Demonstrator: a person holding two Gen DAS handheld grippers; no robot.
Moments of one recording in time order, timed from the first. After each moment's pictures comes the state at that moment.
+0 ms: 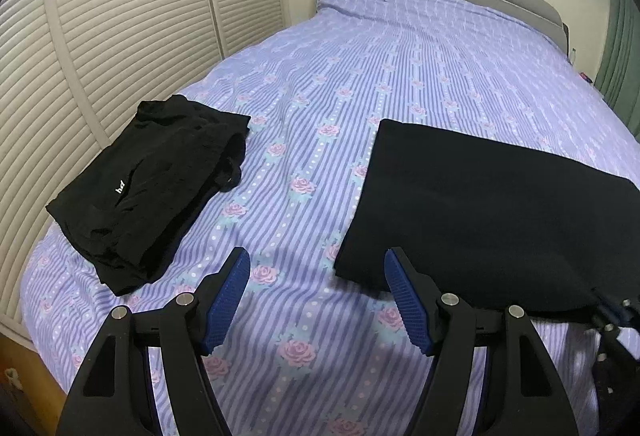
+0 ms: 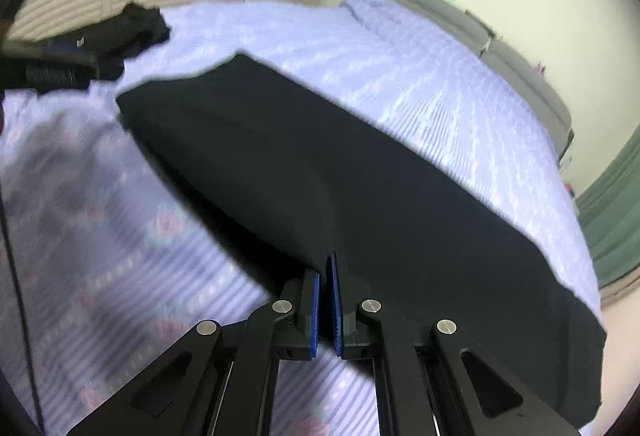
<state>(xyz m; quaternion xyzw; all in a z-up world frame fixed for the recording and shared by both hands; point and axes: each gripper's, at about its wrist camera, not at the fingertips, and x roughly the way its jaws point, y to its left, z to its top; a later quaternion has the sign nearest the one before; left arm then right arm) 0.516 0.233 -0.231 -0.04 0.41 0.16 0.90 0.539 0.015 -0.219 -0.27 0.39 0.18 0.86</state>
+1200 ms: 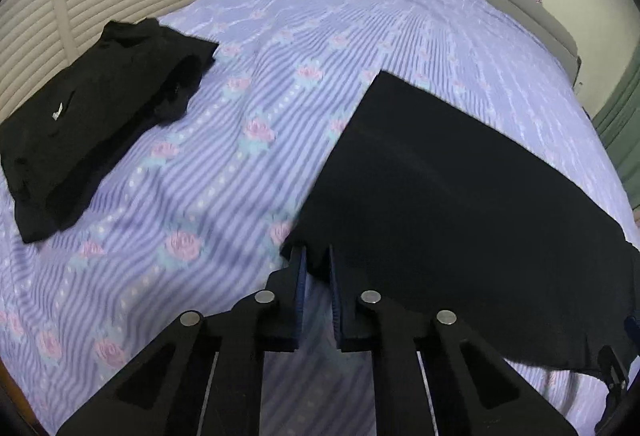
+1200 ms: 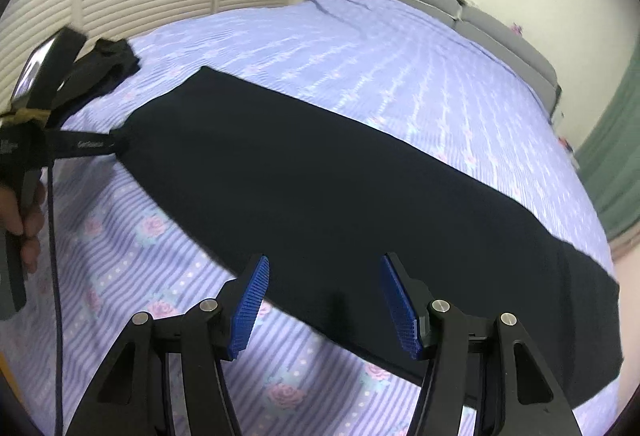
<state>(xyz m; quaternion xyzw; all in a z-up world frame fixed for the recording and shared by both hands) 0.551 0.238 -0.279 -0.16 0.45 0.13 0.87 0.542 -0.031 -0.180 -0.19 0.40 0.14 0.88</state>
